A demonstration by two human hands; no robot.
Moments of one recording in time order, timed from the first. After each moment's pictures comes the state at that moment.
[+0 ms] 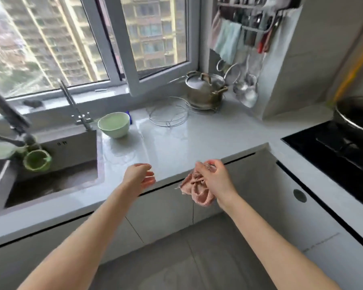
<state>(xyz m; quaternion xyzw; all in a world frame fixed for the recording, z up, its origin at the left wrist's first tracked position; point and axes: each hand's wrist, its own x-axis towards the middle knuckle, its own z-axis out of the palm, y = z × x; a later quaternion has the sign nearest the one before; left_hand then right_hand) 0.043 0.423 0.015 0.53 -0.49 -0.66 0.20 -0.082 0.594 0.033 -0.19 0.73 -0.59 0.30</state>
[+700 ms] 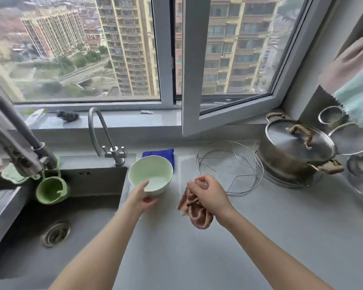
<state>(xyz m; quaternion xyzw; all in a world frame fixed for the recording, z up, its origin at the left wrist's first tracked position) -0.029 0.087 -0.036 0.59 -0.15 -0.72 0.34 -0.191 0.203 0.010 -0.38 0.74 -0.41 0.36</state>
